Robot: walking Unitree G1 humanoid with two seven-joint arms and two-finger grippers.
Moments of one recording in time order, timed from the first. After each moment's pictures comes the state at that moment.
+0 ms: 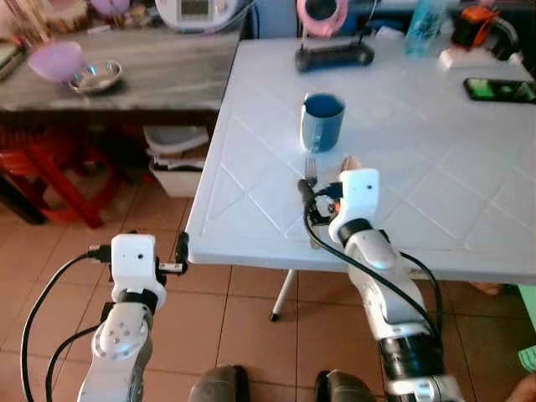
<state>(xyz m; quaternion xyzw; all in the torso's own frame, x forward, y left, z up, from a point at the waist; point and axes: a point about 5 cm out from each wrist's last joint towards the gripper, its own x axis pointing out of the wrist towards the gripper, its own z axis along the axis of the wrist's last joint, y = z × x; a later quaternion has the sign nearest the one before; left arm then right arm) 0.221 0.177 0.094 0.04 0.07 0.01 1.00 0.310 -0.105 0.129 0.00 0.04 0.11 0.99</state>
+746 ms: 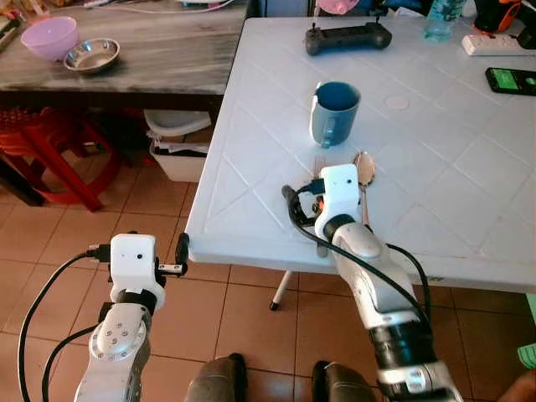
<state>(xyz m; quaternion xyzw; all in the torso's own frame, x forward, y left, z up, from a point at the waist) 0.219 0.177 0.098 0.04 0.08 0.01 1.00 0.310 -0.090 0.128 0.00 0.10 0.13 0.99</state>
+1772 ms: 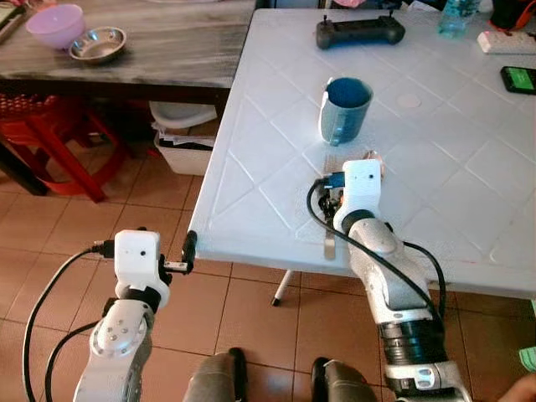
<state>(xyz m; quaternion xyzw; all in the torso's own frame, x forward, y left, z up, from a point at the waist) 0.222 0.172 0.102 0.02 0.07 -0.02 1.00 0.316 -0.112 0.135 -0.02 0.10 0.05 0.99</state>
